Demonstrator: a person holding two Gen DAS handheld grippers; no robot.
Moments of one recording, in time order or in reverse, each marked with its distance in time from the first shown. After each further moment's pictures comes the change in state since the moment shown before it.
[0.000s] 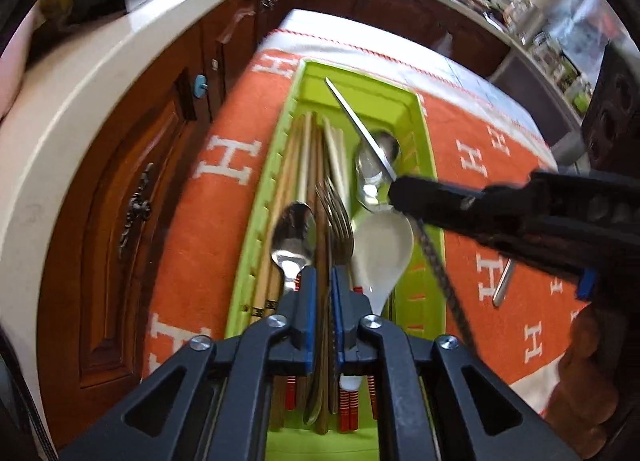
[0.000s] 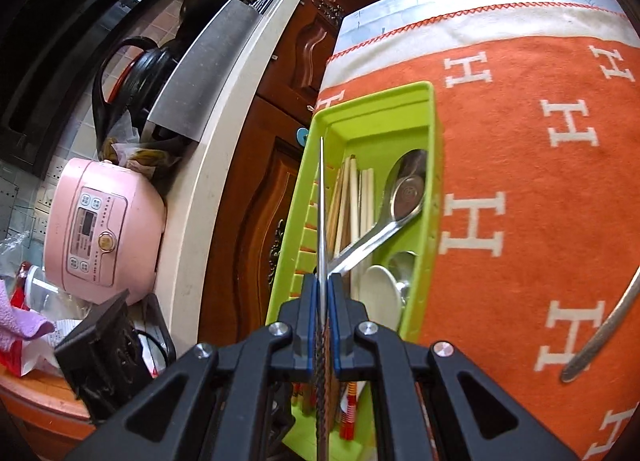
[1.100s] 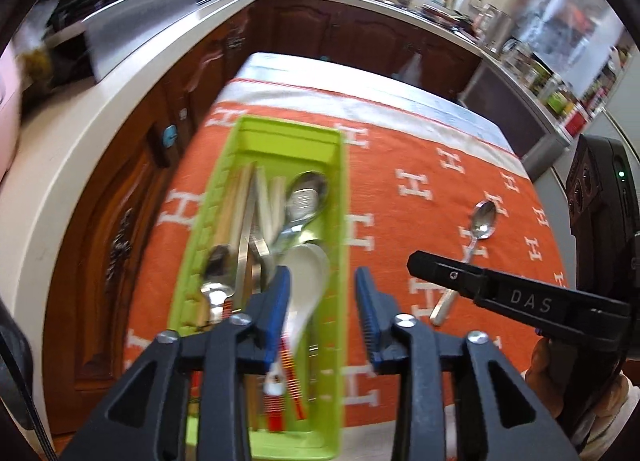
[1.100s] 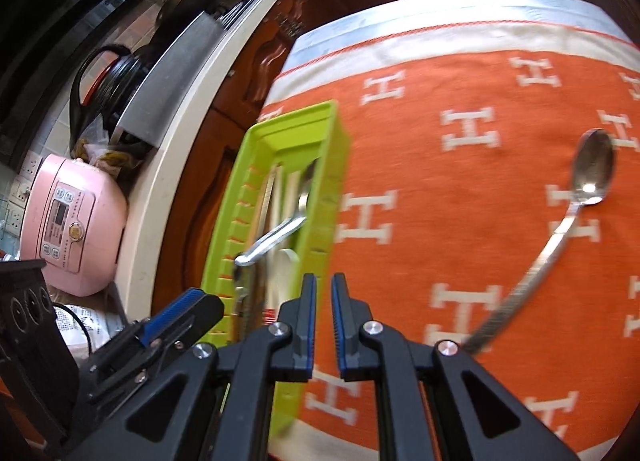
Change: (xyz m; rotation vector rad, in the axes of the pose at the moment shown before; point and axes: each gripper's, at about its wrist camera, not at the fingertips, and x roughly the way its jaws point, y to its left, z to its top) left arm -0.036 -0.069 0.003 0.105 -0.094 -0.032; right arm -0.063 -0.048 -0.017 -0.023 -0.071 -0.167
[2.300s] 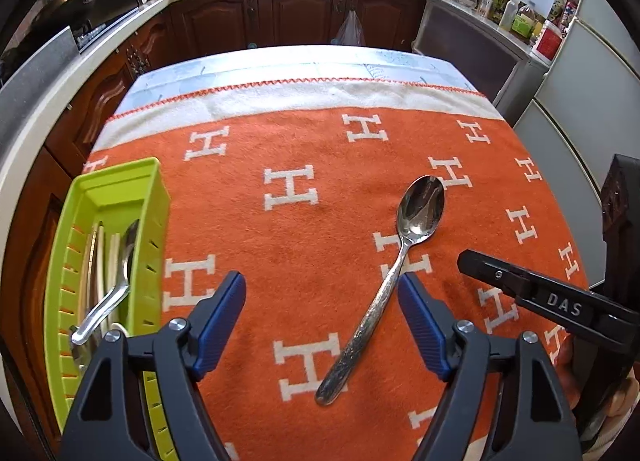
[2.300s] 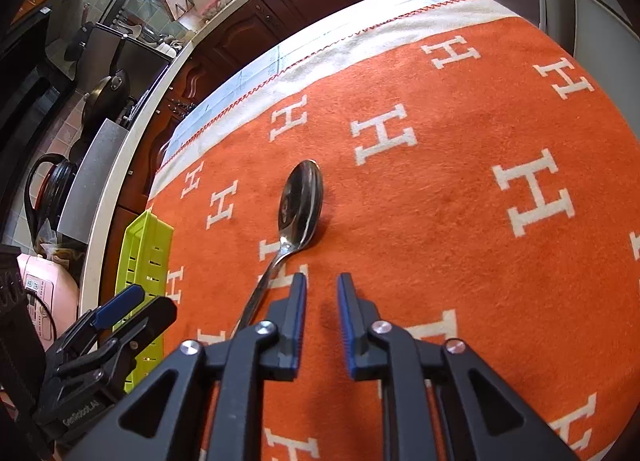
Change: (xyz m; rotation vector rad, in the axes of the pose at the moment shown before) left arm 0.092 -0.143 0.025 0.222 0.092 0.016; right arm -0.058 -0.180 0.002 0.206 -0.163 -0.099
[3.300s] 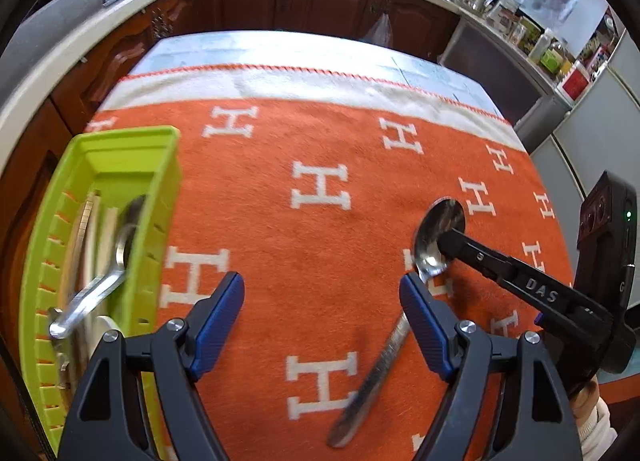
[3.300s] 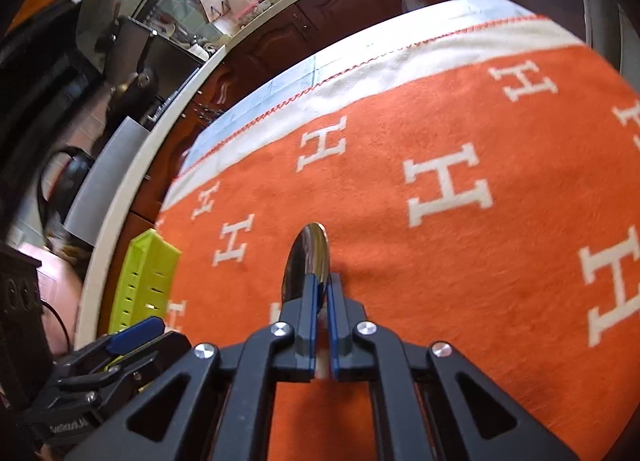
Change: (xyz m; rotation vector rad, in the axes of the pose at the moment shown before) left arm 0.012 0.036 0.002 -0.154 -0.009 -0.026; right arm 0.040 0.004 0.028 -0.052 -0.050 0.145
